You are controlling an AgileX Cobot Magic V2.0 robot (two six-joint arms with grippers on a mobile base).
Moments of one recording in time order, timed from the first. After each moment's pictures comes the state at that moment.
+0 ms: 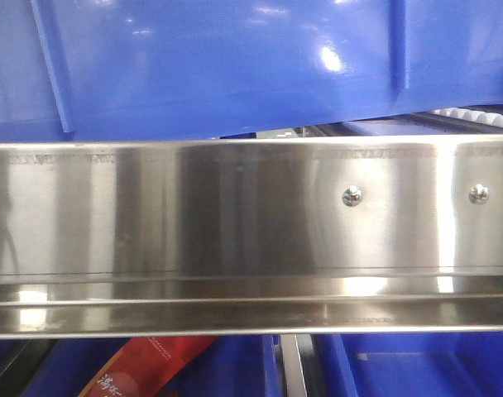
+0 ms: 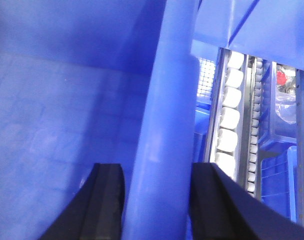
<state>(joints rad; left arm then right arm) 0.03 1.39 -1.51 -0.01 1.01 -0.16 0.24 1.71 -1.96 0.01 1.24 -0.13</state>
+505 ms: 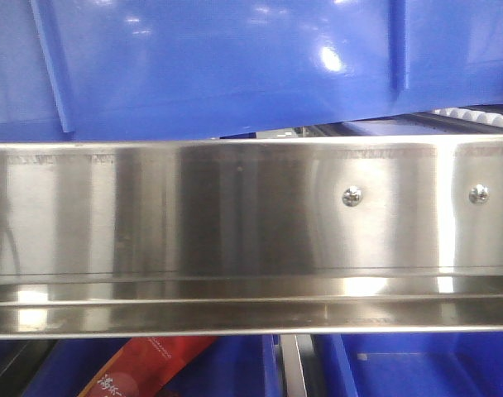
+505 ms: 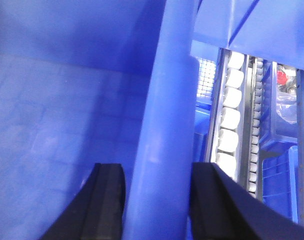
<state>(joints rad) -0.01 1.40 -1.51 -0.01 0.91 -0.17 0.24 1.71 -1.96 0.01 1.24 -0.13</state>
